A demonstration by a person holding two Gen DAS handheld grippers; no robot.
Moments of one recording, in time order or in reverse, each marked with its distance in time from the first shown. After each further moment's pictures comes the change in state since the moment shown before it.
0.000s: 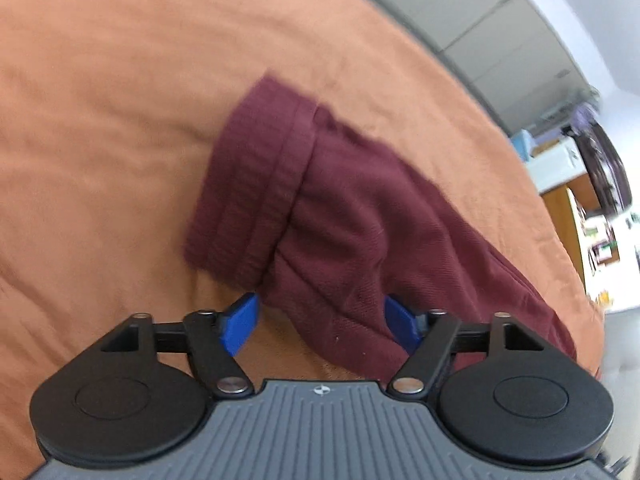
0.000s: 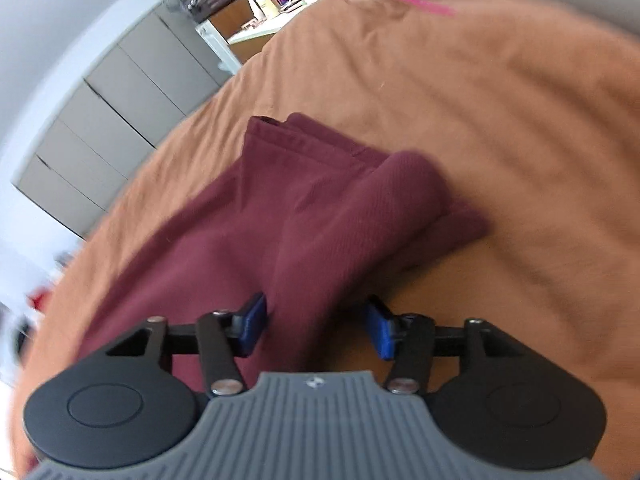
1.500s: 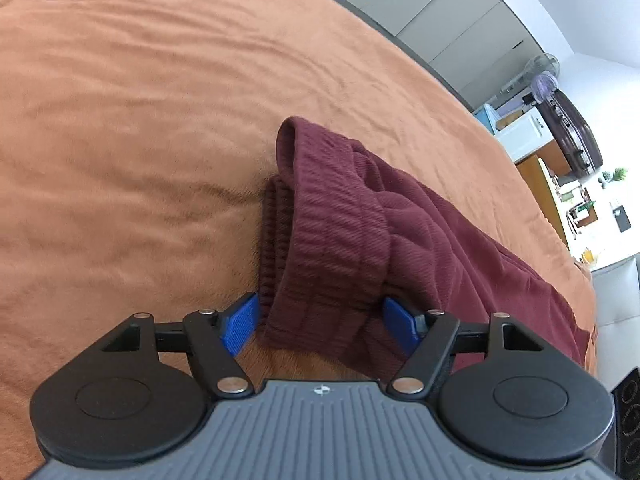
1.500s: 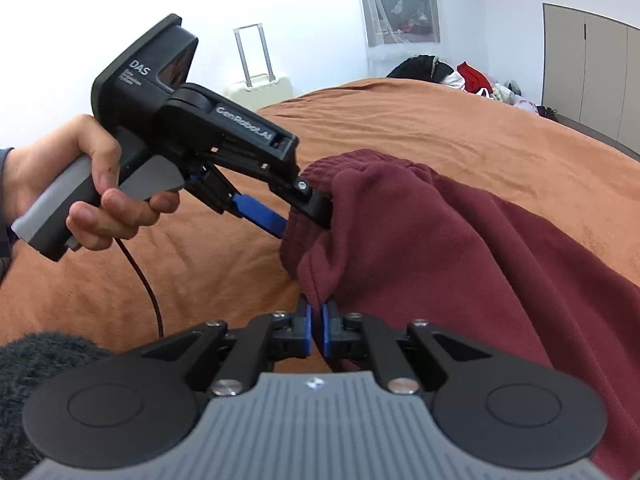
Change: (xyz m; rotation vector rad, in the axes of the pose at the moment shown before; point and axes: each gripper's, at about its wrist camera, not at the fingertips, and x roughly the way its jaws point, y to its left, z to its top) left arm -0.012 0.063 0.029 0.121 0.040 -0.102; right arm -0.070 0.496 -0.453 -1.294 0.281 0.991
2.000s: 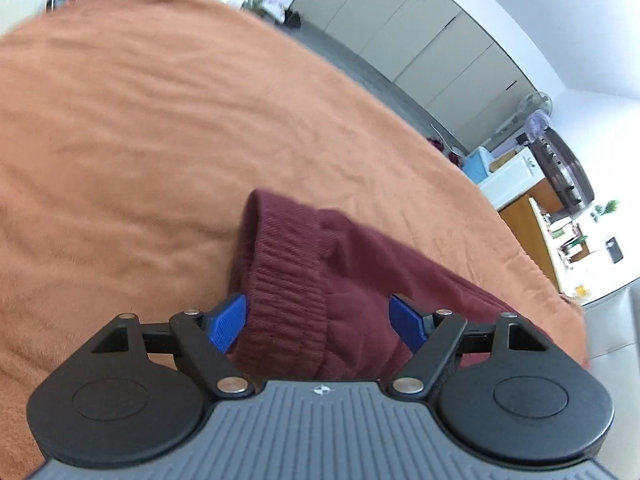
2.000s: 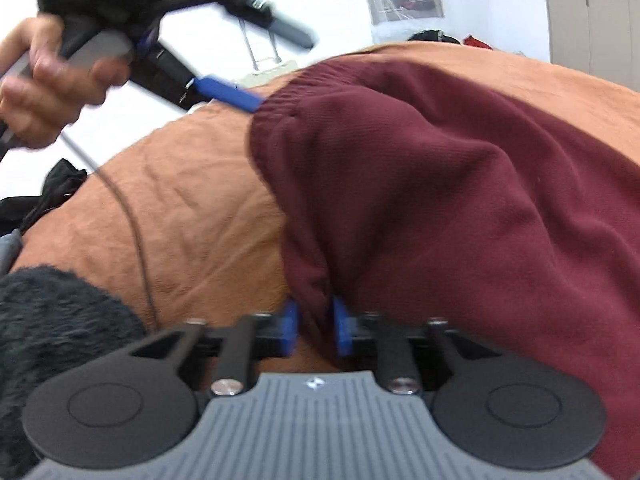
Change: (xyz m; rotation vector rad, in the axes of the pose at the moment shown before) left arm -0.043 -0.047 -0.003 0.001 -0.157 0.025; right arm 0.022 0.003 -0.046 0.054 0.040 0.075
